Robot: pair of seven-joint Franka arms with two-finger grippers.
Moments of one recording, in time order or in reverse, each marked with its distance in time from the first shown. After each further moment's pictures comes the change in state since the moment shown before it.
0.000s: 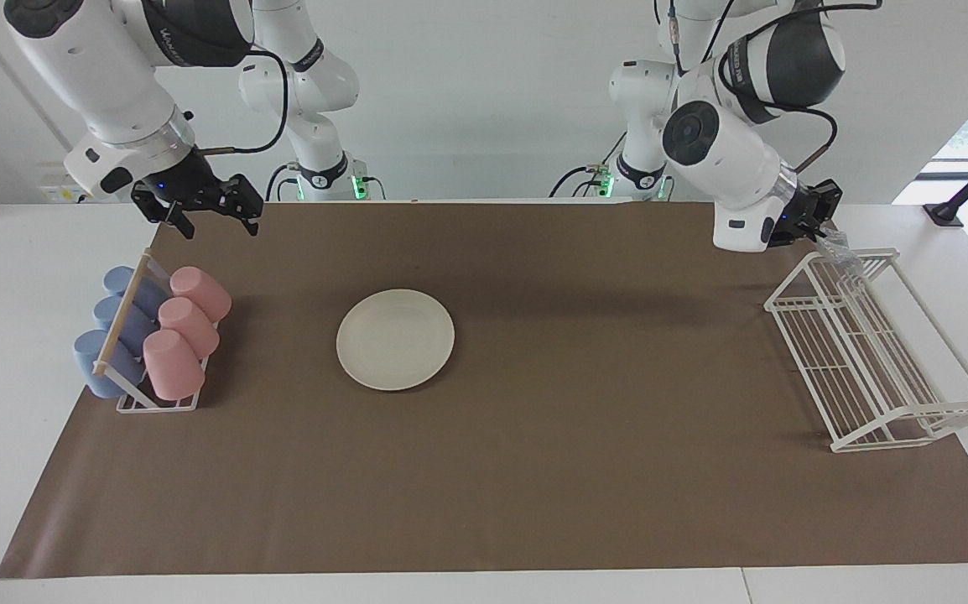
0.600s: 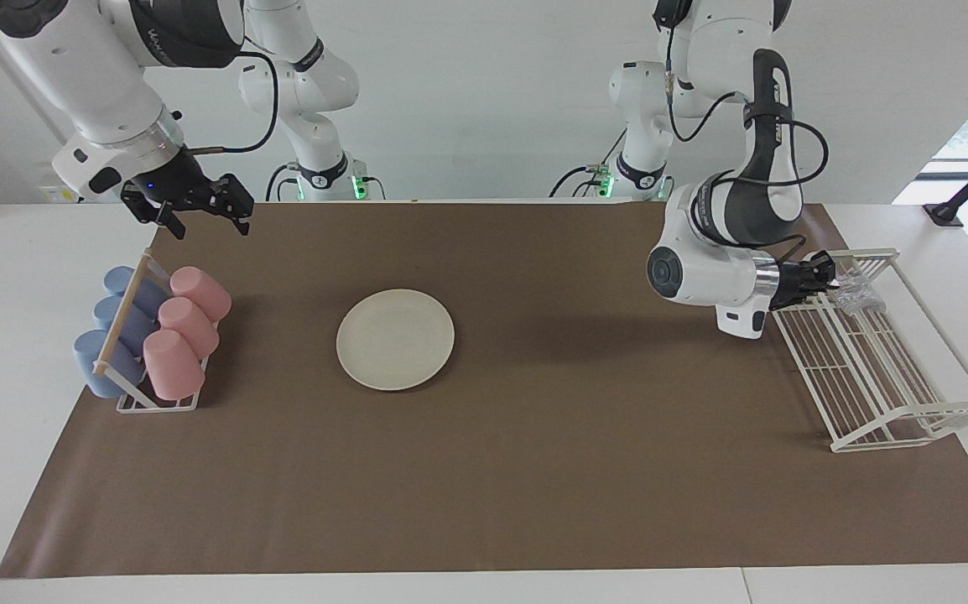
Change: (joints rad) left arm 0.051 0.210 0.003 -0.029 0.136 0.037 -0.191; right arm -0.007 0.000 -0.026 0.000 -0.001 0.000 -0.025
